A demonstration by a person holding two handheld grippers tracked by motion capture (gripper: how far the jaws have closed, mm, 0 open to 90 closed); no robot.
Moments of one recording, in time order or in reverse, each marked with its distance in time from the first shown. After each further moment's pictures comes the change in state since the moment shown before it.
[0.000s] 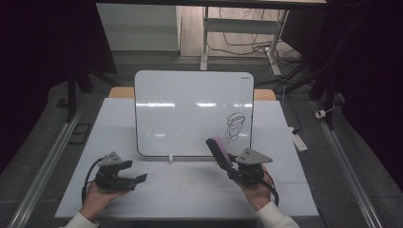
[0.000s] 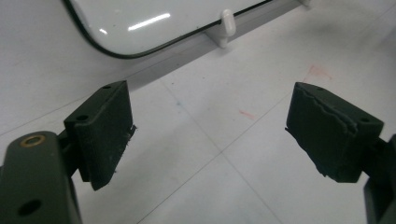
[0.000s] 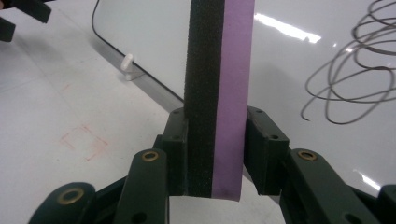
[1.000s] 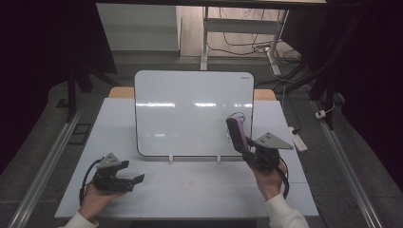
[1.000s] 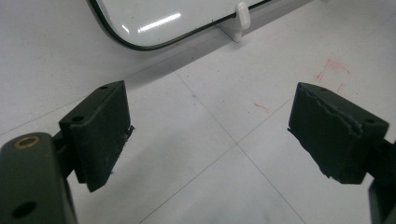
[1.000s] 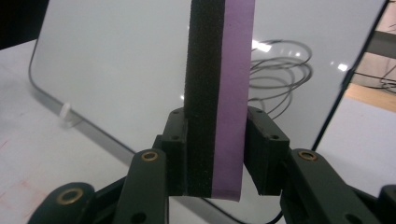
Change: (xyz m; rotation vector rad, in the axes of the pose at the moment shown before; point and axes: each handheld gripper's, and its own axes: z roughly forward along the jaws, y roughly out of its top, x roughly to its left) left arm 0.004 -0.008 -0.003 -0.002 0.053 0.013; right arm -0.044 0.019 -0.023 -0.085 -0.160 0.119
